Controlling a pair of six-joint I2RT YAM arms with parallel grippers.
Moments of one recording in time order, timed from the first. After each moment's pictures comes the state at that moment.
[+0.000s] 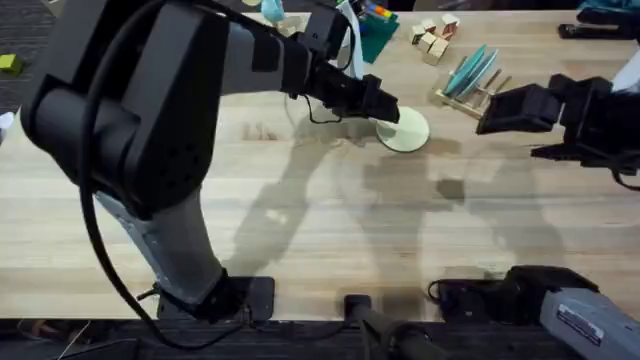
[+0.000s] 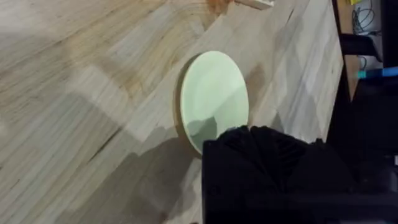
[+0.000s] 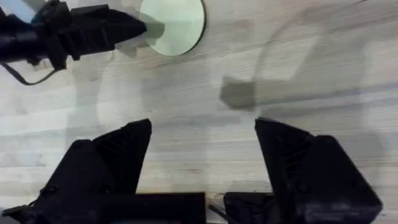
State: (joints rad) left arm -0.44 1.99 1.21 -0.20 0.88 -0.23; right arm -0.06 0.98 1.13 -1.27 -0.24 0.27
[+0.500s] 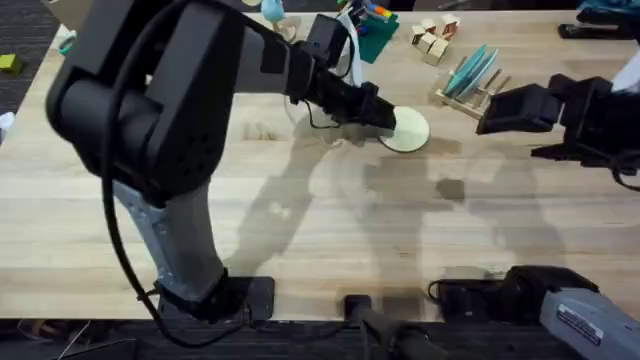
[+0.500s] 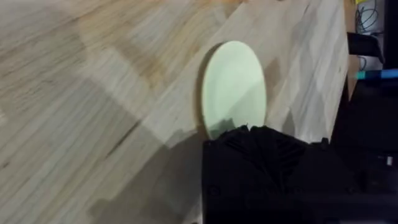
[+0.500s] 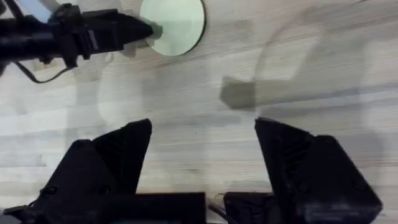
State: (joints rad) left arm -0.44 2.04 1.21 -0.20 0.88 -0.24; right arm -0.06 0.98 1.13 -1.27 -0.24 0.27
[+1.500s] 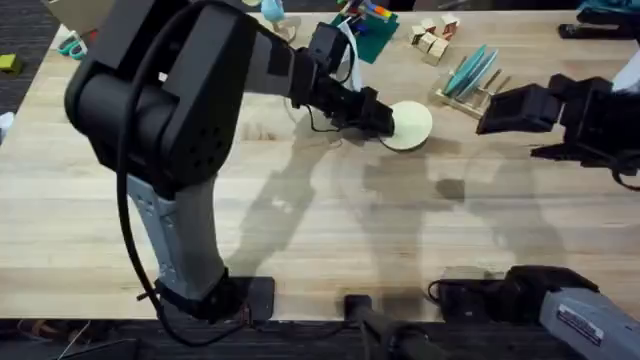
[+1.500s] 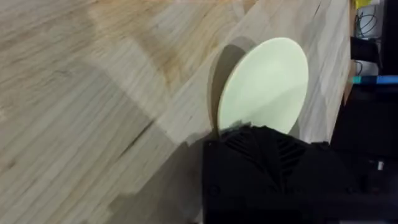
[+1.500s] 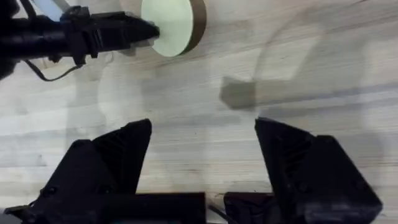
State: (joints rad) left arm -0.44 2.08 1.21 -0.18 0.87 -0.27; right arm -0.06 0.98 1.13 -1.27 -0.24 0.27
